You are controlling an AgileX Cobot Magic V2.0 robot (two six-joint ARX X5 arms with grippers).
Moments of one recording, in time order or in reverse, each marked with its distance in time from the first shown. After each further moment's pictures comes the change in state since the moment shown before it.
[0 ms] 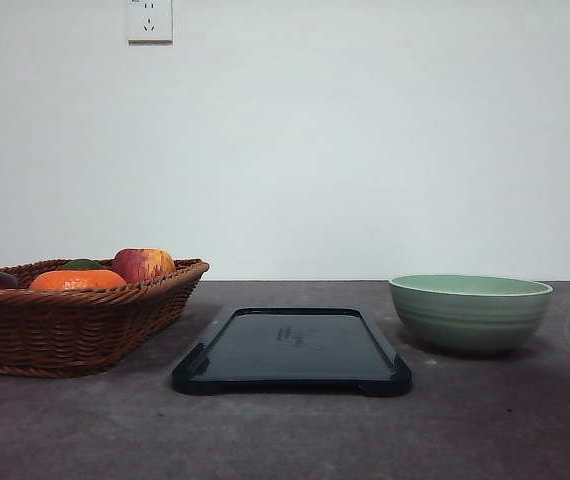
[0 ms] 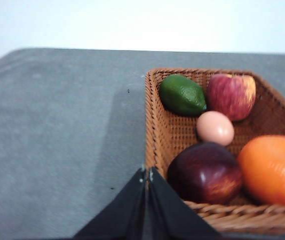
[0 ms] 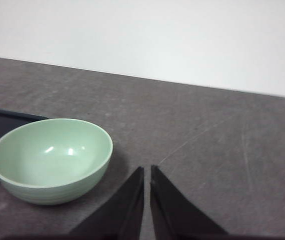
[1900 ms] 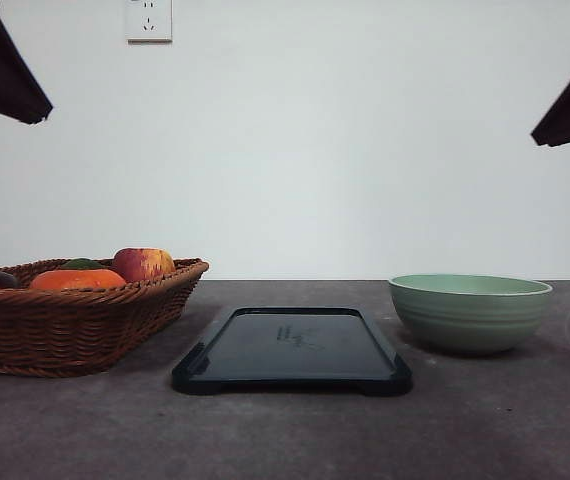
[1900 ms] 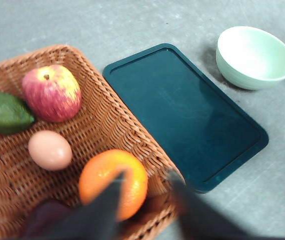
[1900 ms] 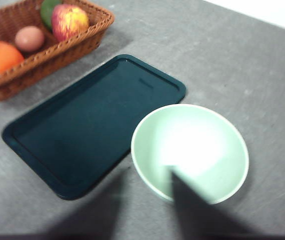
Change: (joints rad) left_arx -0.212 0.903 0.763 -0.299 0.381 0.279; right_arx 0.123 0.741 0.531 -0.208 -0.344 -0.180
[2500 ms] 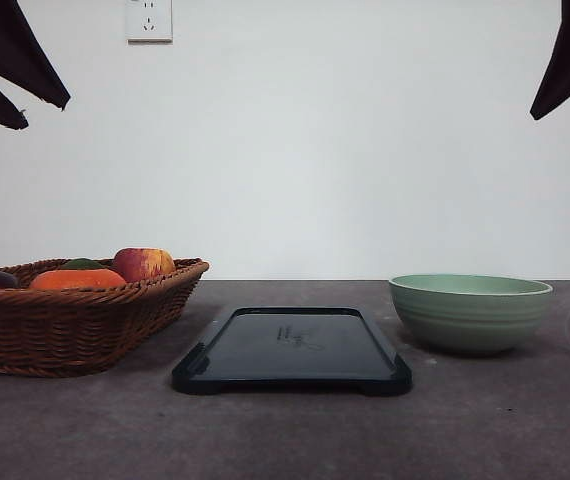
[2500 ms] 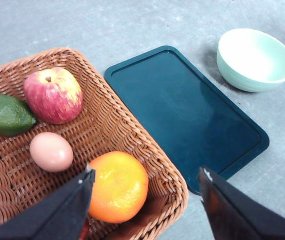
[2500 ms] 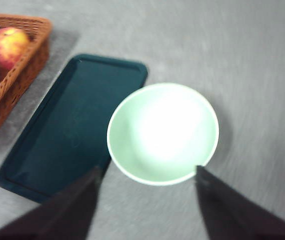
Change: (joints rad) left_arx 0.000 0.000 0.000 0.001 0.000 -0.031; right_arx -0.014 0.213 0.307 -0.297 0.113 0.397
